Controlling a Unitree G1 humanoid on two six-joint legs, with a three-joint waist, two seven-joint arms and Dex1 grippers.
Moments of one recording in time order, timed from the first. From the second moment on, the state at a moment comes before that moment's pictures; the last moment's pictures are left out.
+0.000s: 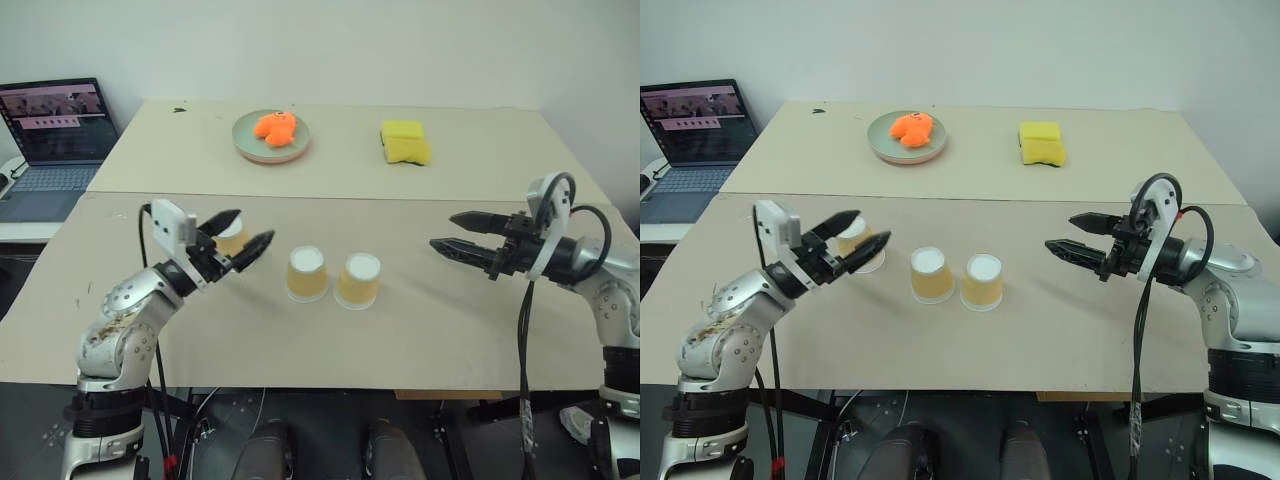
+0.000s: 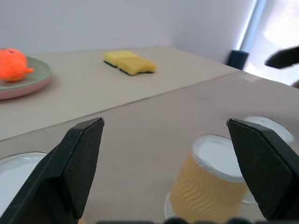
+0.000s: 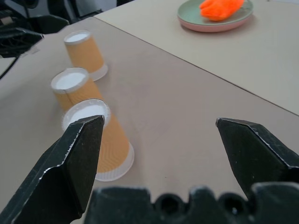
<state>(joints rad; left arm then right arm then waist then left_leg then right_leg) -0.31 0.47 0.24 -0.22 -0.61 0.46 -0.58 -0.45 -0.77 -0.25 -0.04 0.56 0.65 1.03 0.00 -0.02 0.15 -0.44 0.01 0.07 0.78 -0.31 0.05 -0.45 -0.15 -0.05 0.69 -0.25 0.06</state>
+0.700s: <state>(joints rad) -0.30 0.44 0.25 -0.16 -0.46 0.47 -0.35 -0.45 -0.74 -0.15 -0.29 0.67 0.69 1.02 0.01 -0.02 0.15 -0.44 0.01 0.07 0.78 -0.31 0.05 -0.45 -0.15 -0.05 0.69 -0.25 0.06</state>
